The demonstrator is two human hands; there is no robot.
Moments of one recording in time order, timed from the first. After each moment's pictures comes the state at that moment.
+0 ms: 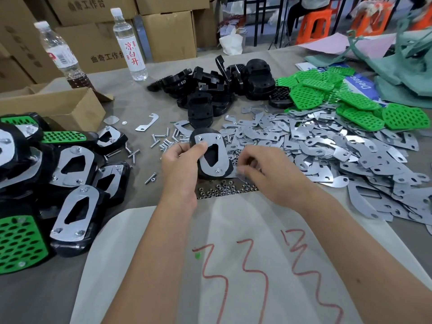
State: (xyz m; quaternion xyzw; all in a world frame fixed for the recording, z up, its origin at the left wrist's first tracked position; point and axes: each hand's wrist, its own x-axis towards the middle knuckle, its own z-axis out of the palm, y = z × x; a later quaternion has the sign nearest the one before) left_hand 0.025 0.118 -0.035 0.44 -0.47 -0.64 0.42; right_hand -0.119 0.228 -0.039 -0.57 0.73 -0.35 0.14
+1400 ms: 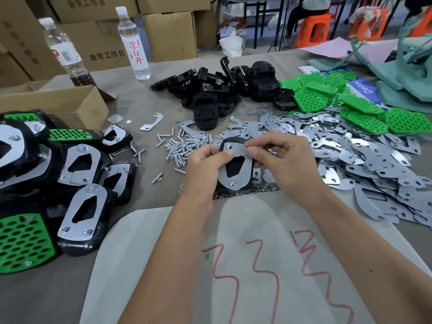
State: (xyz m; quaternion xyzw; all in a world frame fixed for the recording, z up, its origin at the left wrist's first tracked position) left_hand 0.021 0.125 -0.042 0.35 -0.55 -0.68 0.34; right_hand -0.124 0.222 -0.044 -0.45 0.60 -0.63 0.19
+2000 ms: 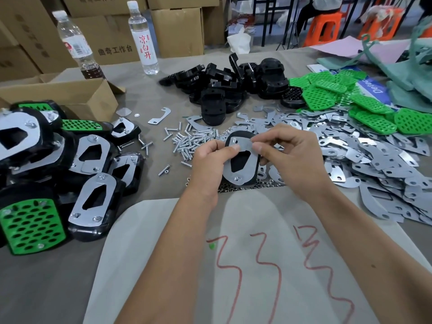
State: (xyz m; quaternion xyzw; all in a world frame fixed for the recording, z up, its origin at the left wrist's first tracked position) left_hand 0.025 0.129 -0.040 0.34 -0.54 -0.69 0.34; right_hand -0.119 0.221 -0.040 -0.47 0.59 -0.64 0.18
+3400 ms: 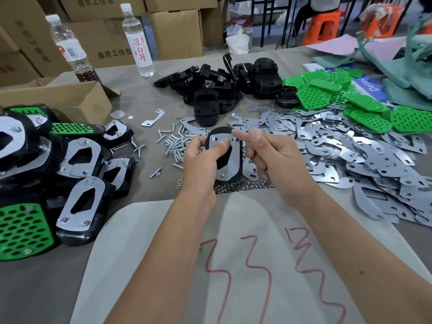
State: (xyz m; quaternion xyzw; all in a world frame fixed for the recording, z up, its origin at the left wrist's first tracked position) left_hand 0.013 0.129 -0.046 0.36 -0.48 -0.69 0.40; right_hand -0.110 0.223 -0.044 -0.44 0.57 -0.65 0.24
